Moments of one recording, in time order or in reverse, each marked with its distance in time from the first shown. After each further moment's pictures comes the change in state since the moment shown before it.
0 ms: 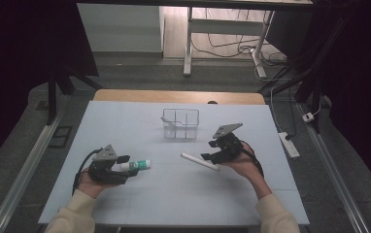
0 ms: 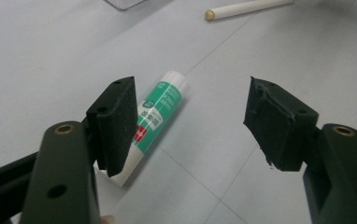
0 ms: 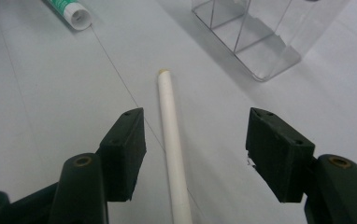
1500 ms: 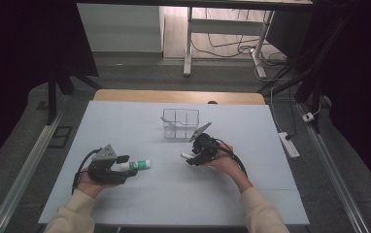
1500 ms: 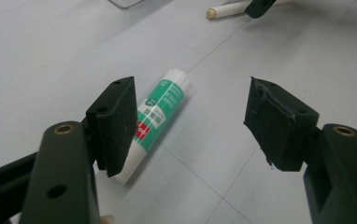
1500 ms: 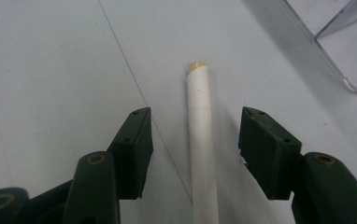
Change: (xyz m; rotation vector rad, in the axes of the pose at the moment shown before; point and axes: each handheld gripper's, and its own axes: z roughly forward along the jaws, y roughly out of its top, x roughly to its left) left arm 0.003 -0.001 0.000 0.002 -0.001 -0.003; right arm 0.010 0.021 0.070 0.224 0.086 -0.055
